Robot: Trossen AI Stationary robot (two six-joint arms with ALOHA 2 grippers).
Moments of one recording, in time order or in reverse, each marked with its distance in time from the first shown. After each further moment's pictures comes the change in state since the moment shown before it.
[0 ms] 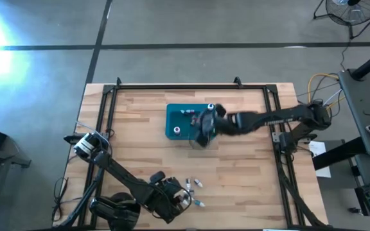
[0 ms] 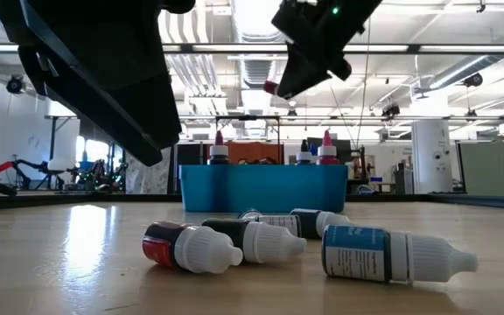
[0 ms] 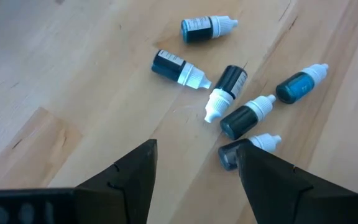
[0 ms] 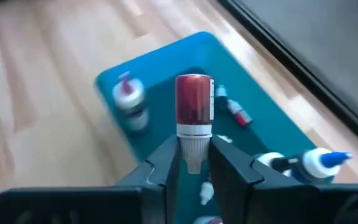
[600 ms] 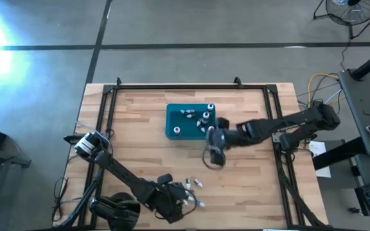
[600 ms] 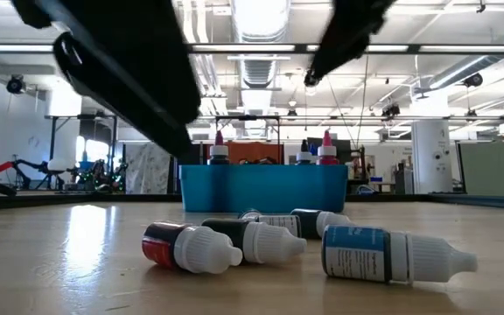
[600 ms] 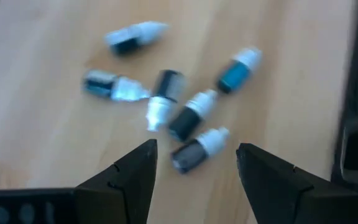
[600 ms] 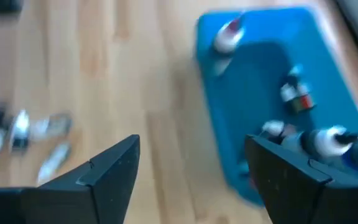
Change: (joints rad) left arm 0.010 0.003 -0.001 0.145 0.098 0.255; right arm 0.171 -0.095 0.000 -0.206 -0.169 -0.166
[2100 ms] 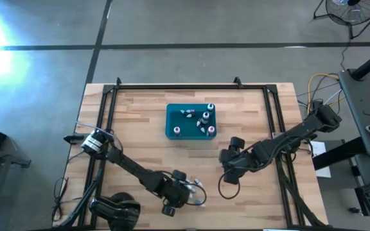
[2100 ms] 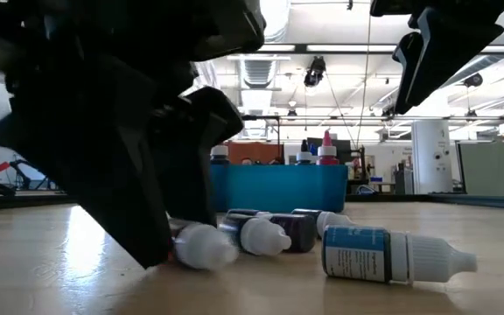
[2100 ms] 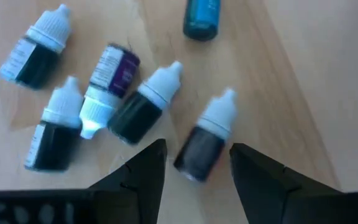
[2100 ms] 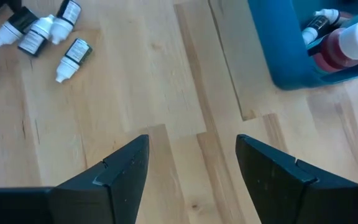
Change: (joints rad) left arm 0.115 0.040 -0.135 0.192 0.291 0.699; right arm 0.272 0.002 -0.152 -0.131 0.084 0.385
